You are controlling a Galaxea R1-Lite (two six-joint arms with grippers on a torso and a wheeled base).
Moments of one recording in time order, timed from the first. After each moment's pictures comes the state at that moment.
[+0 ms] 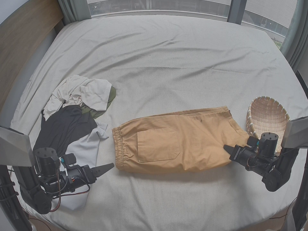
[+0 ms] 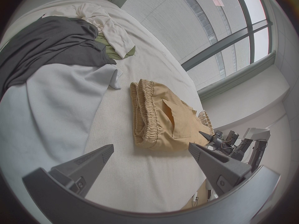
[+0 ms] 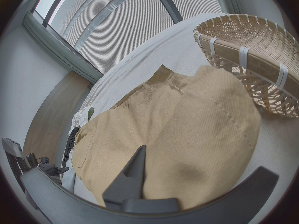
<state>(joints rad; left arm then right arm) -0.21 2.09 -0.13 -1.55 -0.45 -0.55 0.19 2.16 -0.35 -1.49 0.20 0.51</state>
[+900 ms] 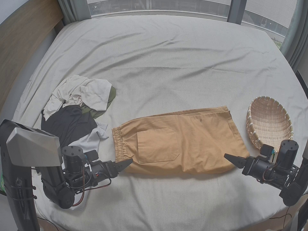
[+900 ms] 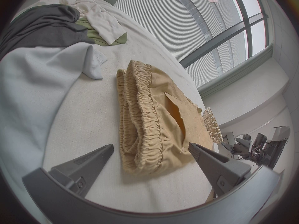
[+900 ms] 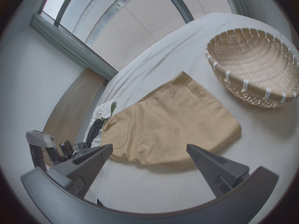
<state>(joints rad) -0.33 2.30 -0.39 -1.55 -0.33 -0.55 0.25 1.86 -0.03 -1.54 0.27 0.52</state>
